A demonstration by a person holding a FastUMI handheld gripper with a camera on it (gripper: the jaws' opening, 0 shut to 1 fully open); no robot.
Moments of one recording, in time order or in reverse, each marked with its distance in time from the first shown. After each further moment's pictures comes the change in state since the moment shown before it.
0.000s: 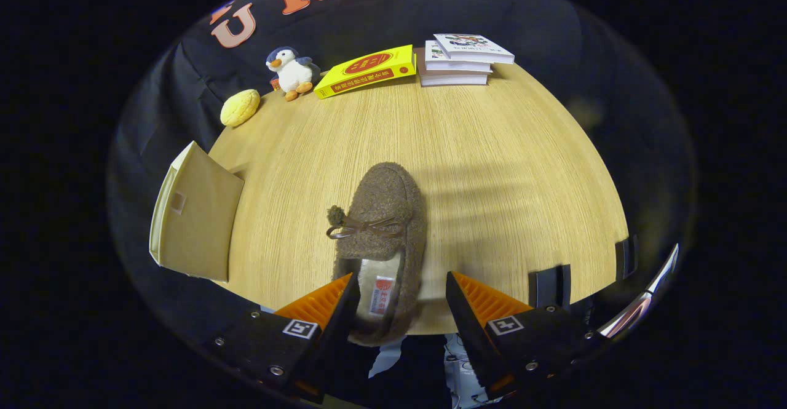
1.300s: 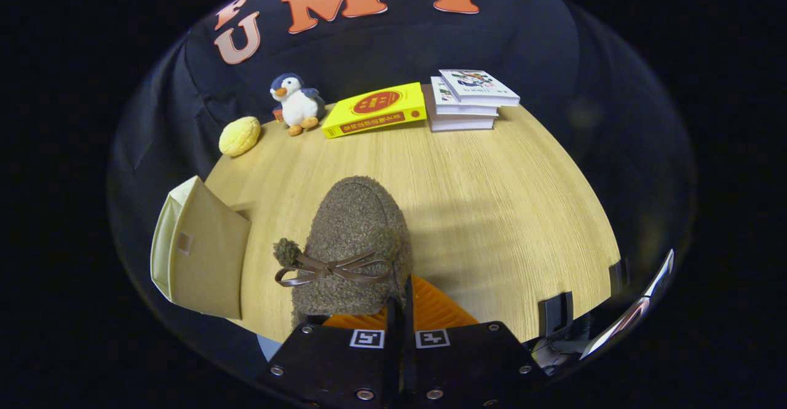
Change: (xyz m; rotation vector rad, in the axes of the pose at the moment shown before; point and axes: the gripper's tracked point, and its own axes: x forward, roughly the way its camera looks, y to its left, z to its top) arm -0.029 0.066 0.070 0.028 -0.183 -0.062
